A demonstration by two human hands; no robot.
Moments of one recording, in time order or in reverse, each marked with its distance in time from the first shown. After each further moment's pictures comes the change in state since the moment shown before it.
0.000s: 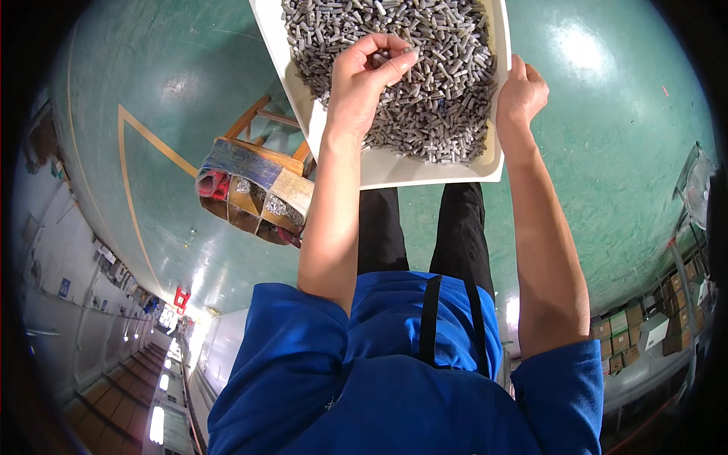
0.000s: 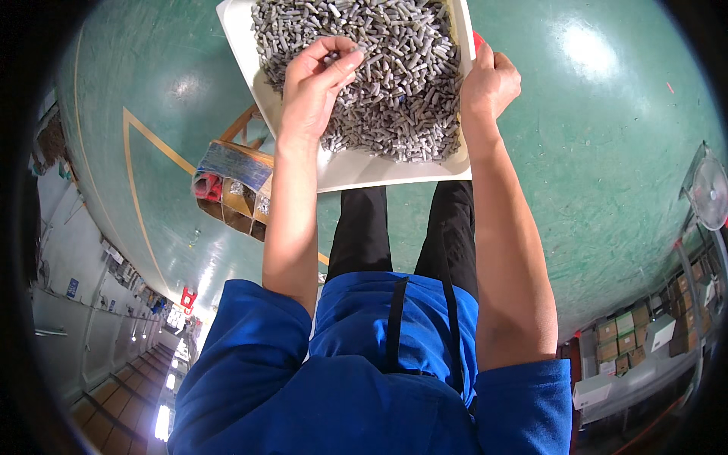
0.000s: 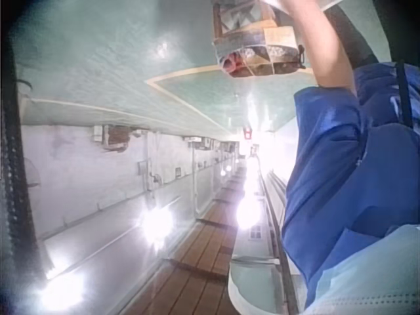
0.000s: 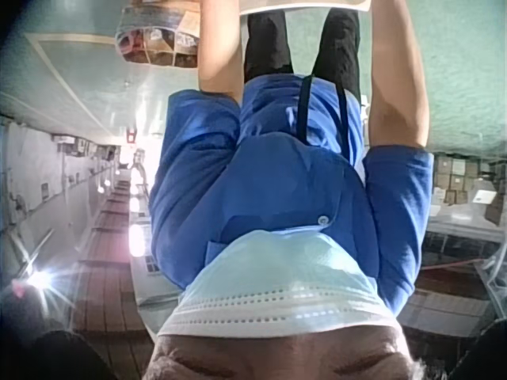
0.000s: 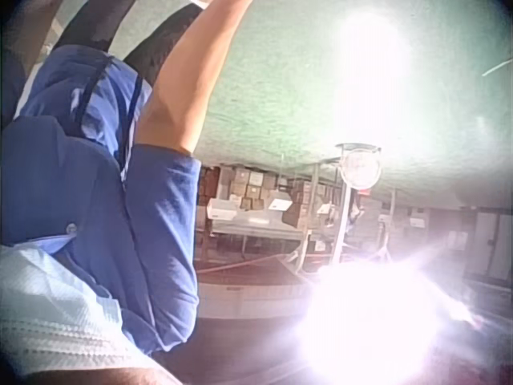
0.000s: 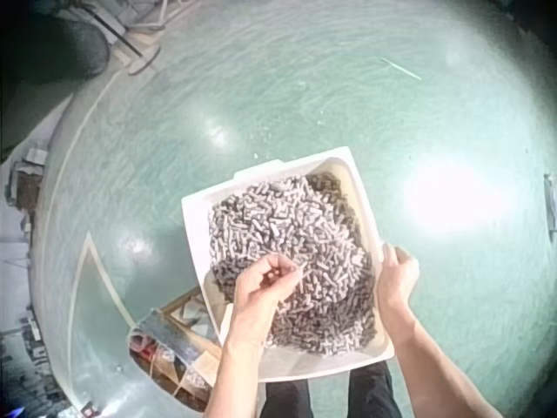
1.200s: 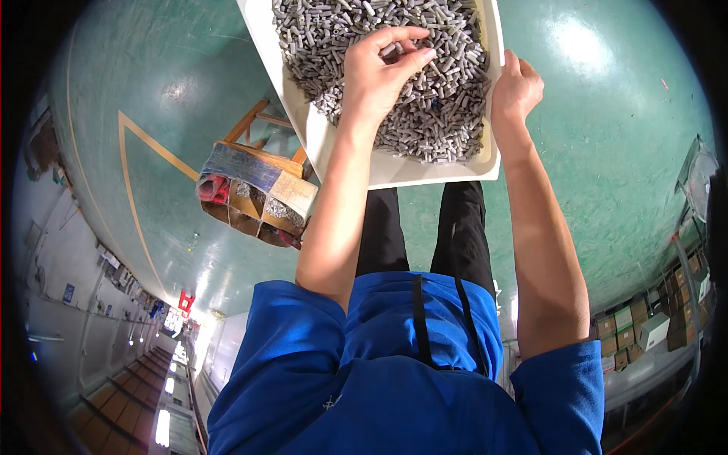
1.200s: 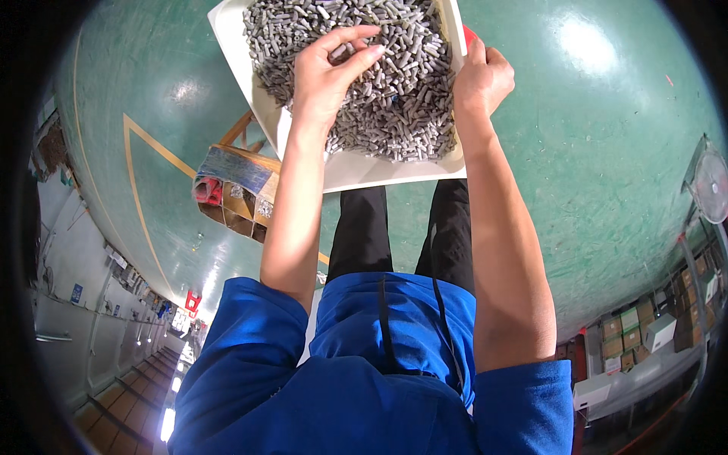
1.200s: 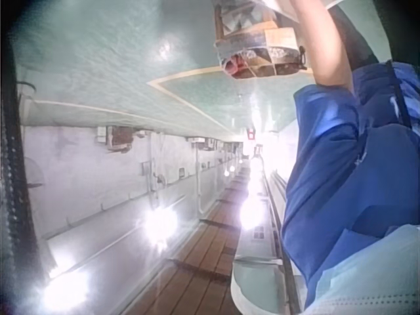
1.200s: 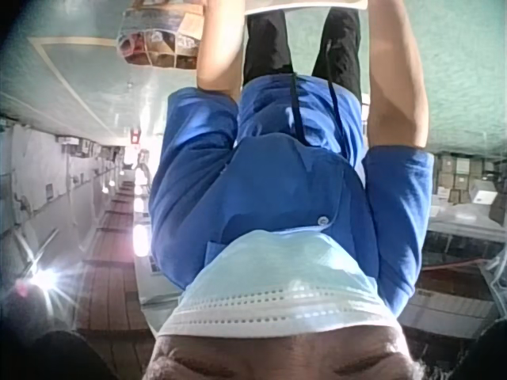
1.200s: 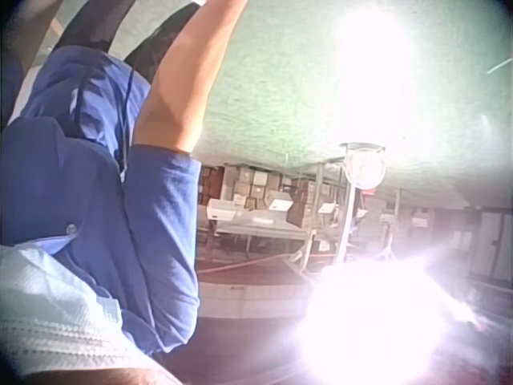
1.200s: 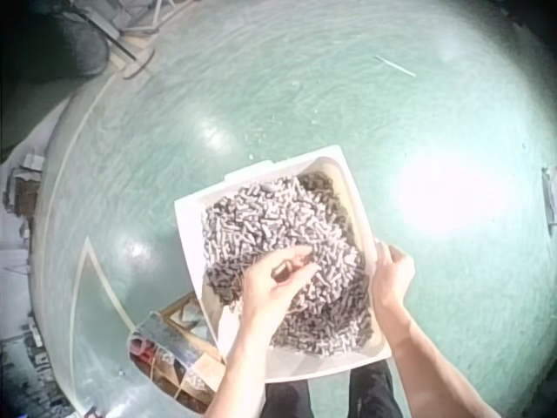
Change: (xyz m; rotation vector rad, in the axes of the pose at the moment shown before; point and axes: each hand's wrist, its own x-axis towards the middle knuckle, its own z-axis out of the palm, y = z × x) left_hand 0.017 -0.010 0.030 0.400 -0.041 0.180; right_hand 0.011 -0.002 -0.006 0.027 -0.012 0.034
